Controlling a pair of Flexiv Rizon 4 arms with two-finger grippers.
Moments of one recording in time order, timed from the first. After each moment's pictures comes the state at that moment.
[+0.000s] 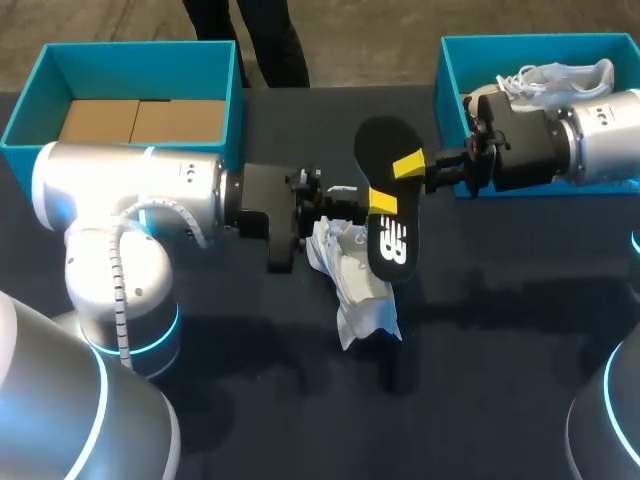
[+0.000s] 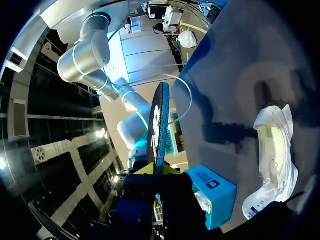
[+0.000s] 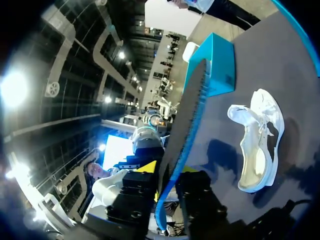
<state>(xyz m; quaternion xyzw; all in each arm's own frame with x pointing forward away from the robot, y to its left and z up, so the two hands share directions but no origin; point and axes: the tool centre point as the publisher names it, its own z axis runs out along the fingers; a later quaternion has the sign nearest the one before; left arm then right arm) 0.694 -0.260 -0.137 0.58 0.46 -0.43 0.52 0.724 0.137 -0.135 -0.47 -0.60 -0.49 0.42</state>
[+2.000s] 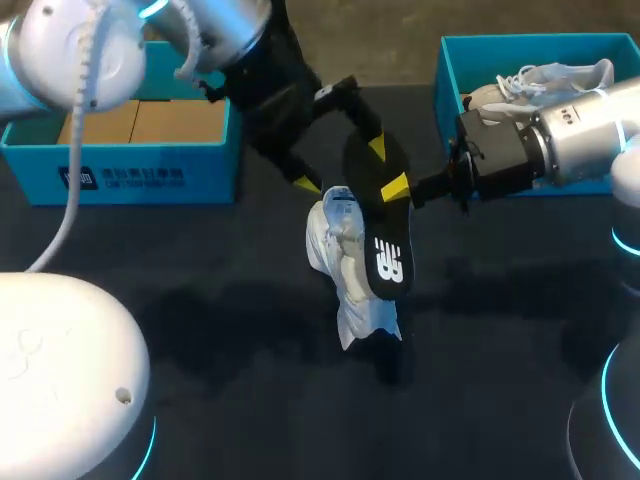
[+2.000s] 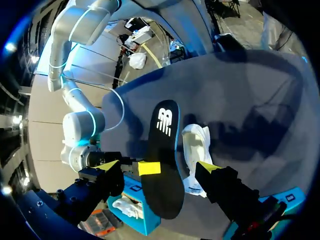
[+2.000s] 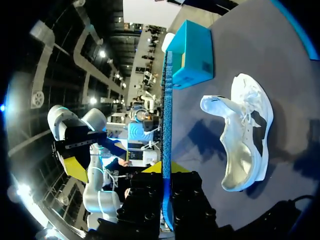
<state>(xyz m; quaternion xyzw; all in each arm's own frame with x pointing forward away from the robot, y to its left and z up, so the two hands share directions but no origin) 0.736 -0.212 -0.114 0.68 0.67 -0.24 0.17 0.738 0.146 -0.183 -0.52 -0.61 -0.42 0.43</state>
